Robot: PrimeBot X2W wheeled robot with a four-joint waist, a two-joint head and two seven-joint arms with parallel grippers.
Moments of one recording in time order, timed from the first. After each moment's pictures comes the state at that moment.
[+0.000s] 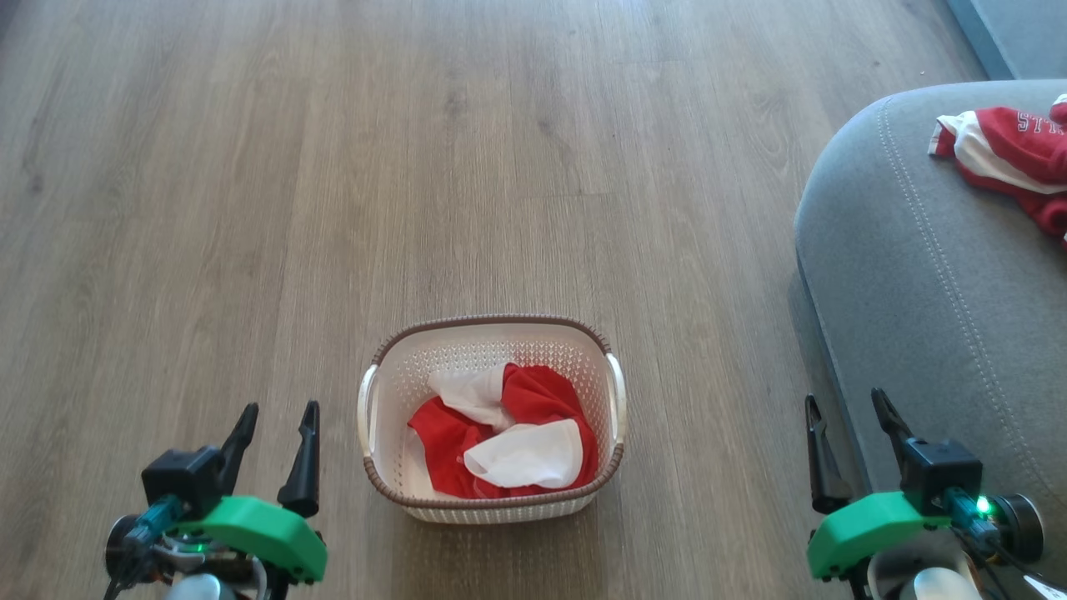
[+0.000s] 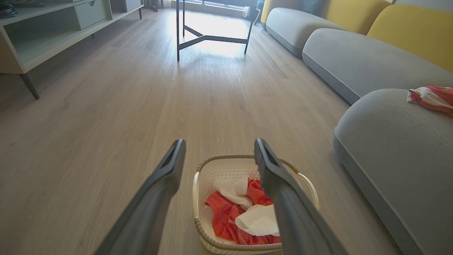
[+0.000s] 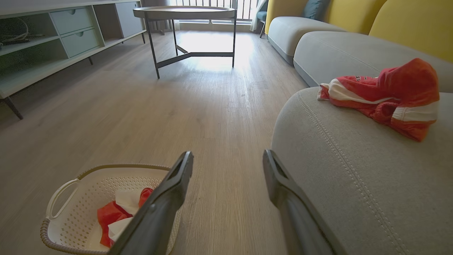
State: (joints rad) left arm -0.03 0.15 -0.14 0.36 -0.33 -0.11 -0.25; right arm 0.03 -0.08 0.06 0.22 0.13 0.12 -0.25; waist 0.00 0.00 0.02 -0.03
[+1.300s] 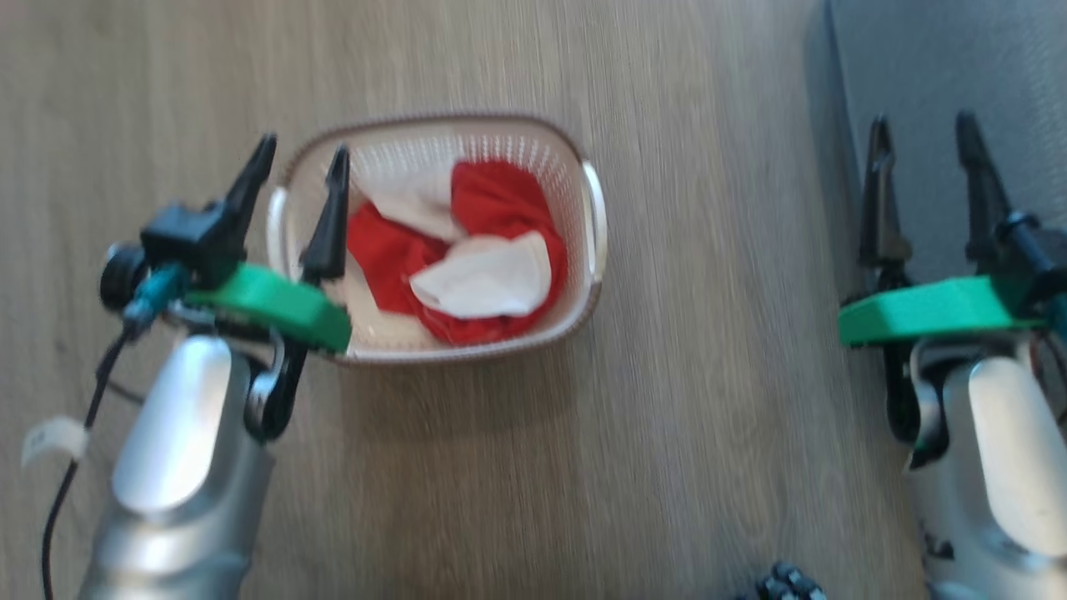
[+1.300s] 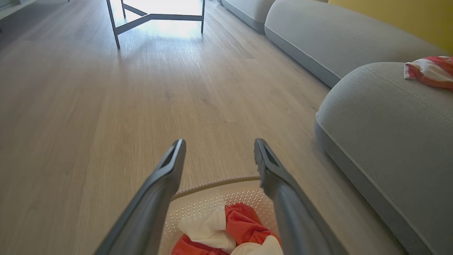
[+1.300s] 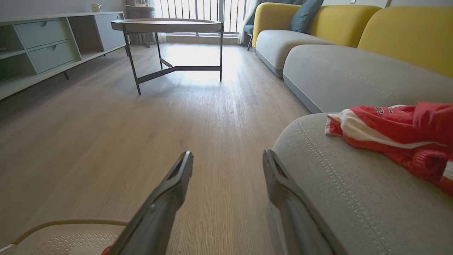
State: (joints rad) left arm -0.45 0.14 -0.22 0.37 -0.27 -0.12 -0.25; right arm -0.32 -0.07 0.01 0.06 0.13 0.12 -0.25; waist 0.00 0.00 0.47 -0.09
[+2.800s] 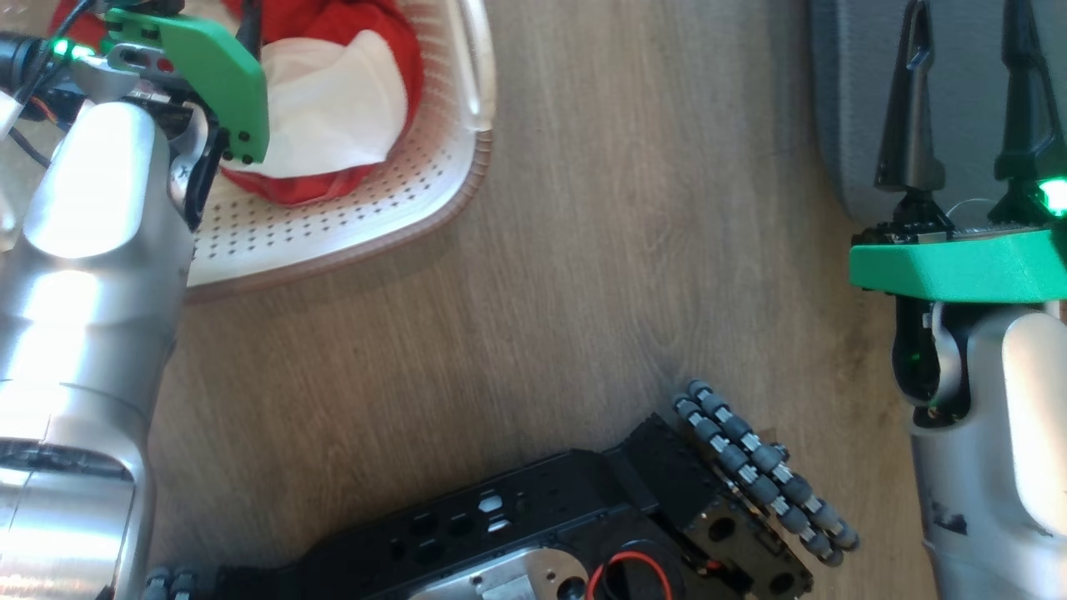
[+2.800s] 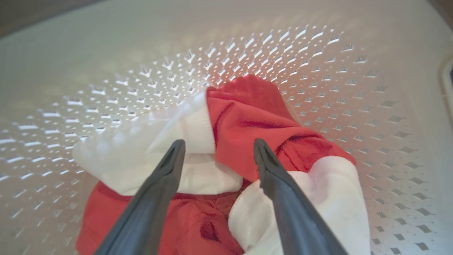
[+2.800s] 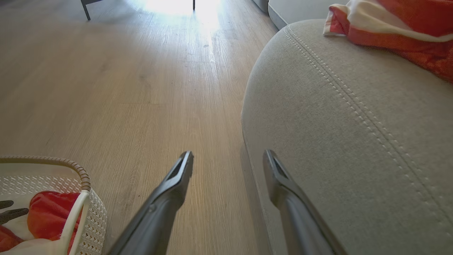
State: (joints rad) left arm -1.08 0.18 -0.37 1.02 -0.21 -0.10 -0.05; right arm -0.42 -0.06 0.04 -0.11 0.20 0.12 -0.26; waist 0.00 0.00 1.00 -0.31
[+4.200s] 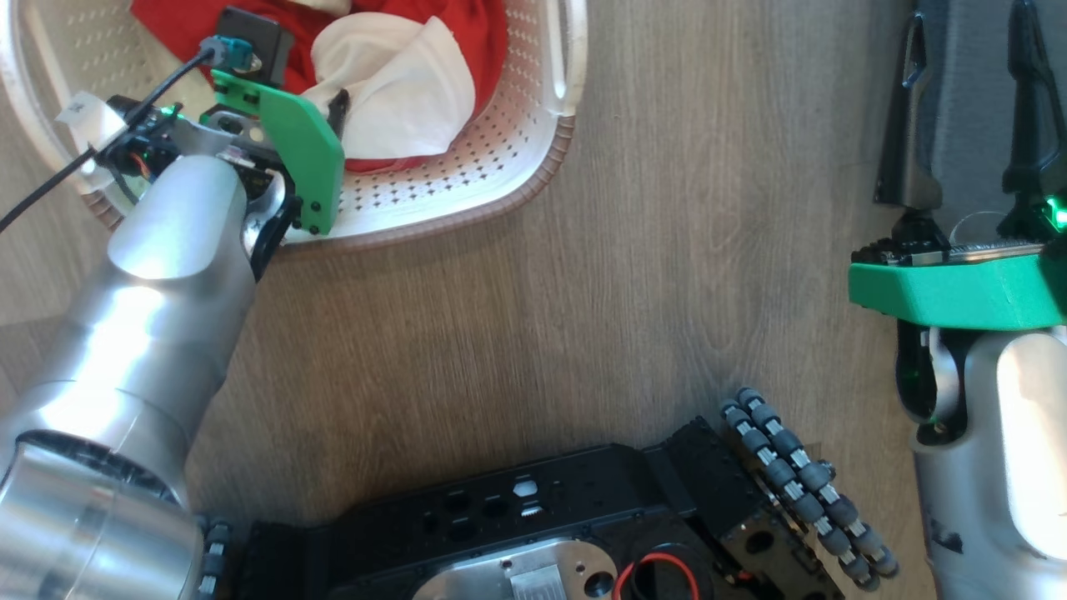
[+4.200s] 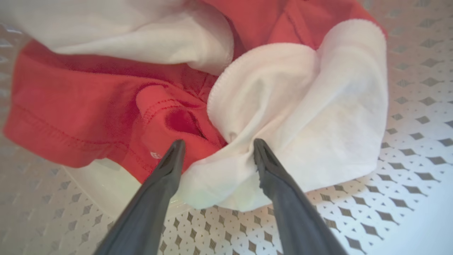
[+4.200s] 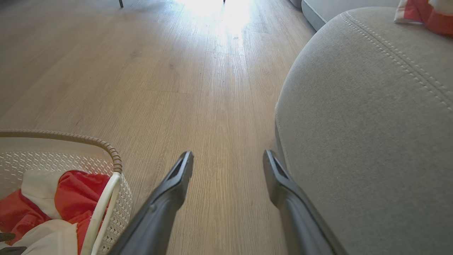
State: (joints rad) left arm -1.10 0.14 -0.75 1.16 -0.52 -0.12 -0.01; right arm -0.38 -0.06 0.03 -0.16 0.10 0.12 -0.26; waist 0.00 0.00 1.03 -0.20
